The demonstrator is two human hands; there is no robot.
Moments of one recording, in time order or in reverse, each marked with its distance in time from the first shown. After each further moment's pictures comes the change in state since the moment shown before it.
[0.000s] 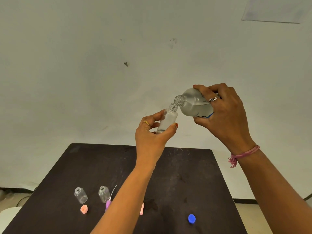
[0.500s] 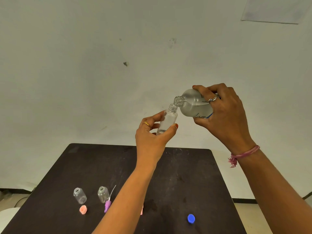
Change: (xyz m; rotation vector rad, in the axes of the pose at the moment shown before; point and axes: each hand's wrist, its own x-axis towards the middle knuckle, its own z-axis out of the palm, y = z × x) left_hand -0.001 -0.002 0.001 -0.018 0.004 -0.021; right_hand 0.001 0.001 0.000 -0.009 -0.004 -0.018
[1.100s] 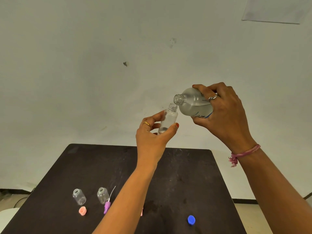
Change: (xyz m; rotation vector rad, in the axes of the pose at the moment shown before) left_hand 0.003 0.001 0.002 -0.014 0.001 0.012; right_hand 0.005 -0.001 0.001 0.019 -0.023 0.026
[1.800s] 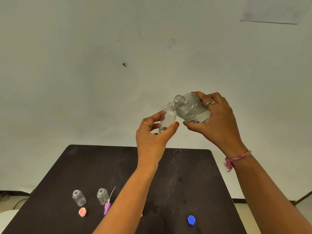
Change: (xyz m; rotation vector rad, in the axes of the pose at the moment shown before) left_hand 0.001 0.000 0.003 -0.009 0.028 -0.006; right_hand -0.012 -0.008 0.011 0.221 -0.108 0.209
